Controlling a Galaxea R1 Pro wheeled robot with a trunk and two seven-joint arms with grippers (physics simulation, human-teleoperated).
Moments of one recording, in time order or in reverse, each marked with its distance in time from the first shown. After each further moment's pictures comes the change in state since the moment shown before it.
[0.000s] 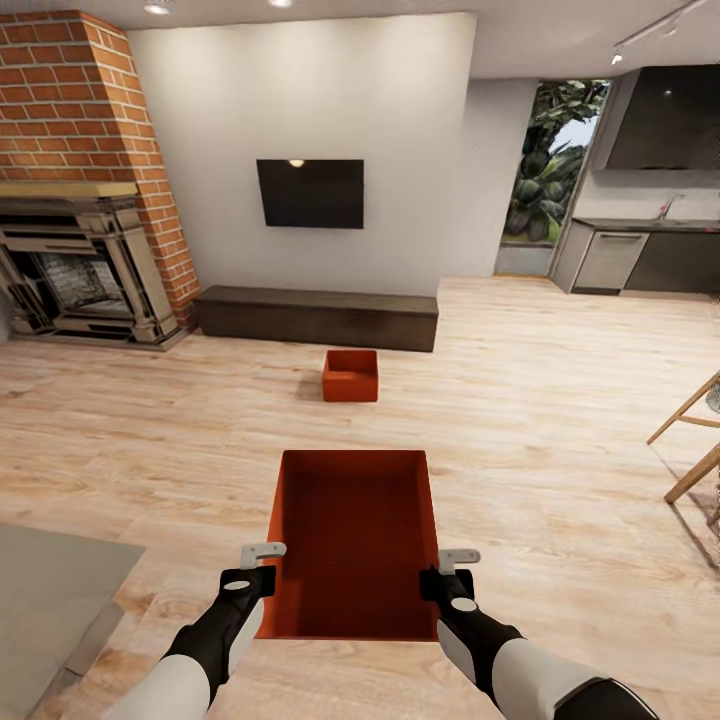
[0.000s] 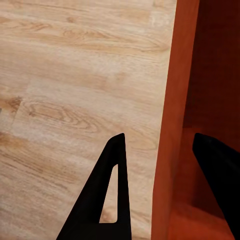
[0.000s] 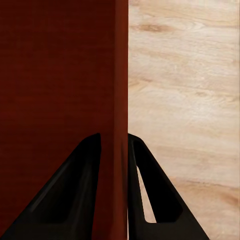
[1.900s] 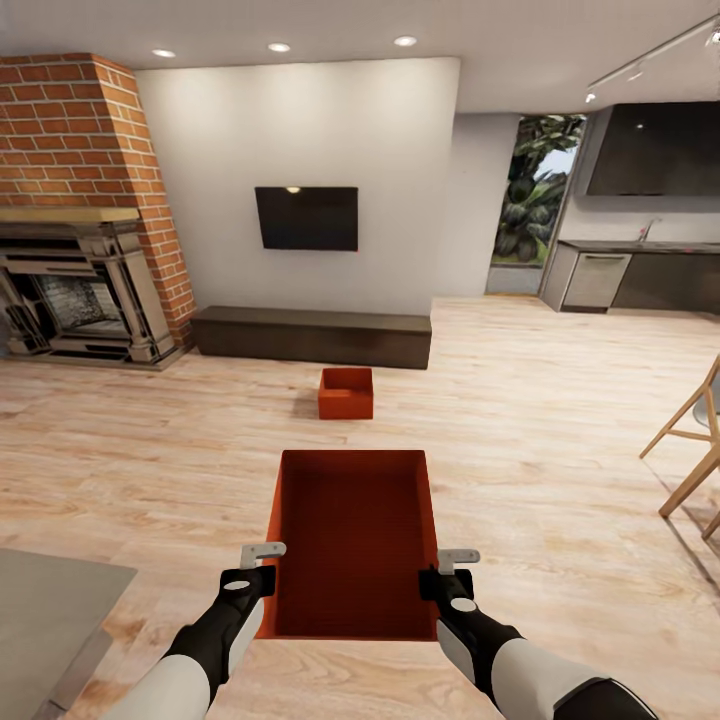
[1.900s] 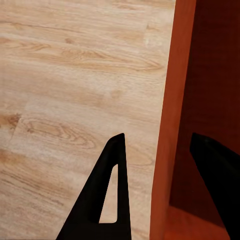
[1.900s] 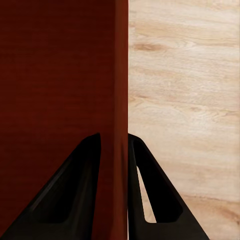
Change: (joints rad) left arm 0.000 0.000 0.001 -0.001 0.001 -0.001 0.000; right arm 0.000 0.002 0.001 0.000 -0.001 -0.003 0.000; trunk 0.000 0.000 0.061
